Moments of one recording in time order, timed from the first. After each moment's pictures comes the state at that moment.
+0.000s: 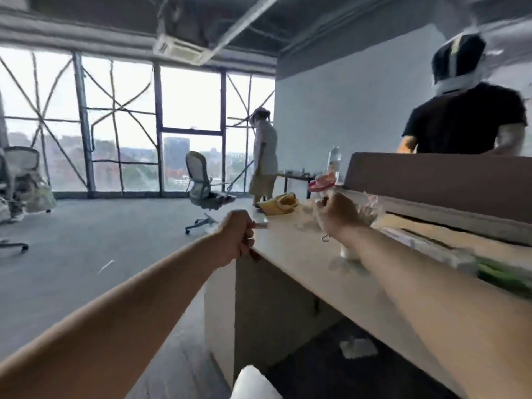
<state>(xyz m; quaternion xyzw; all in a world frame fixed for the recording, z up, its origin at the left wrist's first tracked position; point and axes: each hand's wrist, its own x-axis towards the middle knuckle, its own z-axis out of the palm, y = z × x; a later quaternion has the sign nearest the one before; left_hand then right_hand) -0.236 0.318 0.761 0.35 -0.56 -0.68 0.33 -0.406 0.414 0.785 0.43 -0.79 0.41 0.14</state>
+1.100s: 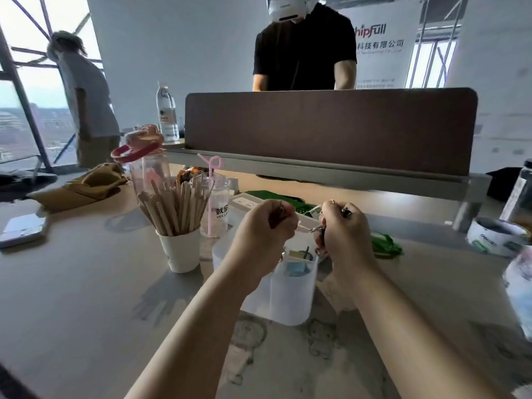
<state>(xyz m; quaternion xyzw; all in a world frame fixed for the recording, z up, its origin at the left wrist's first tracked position) -0.606 0.438 0.711 0.01 -0.76 -0.60 0.25 -0.668 0.549 0.704 0.08 -0.70 0.70 0.09</state>
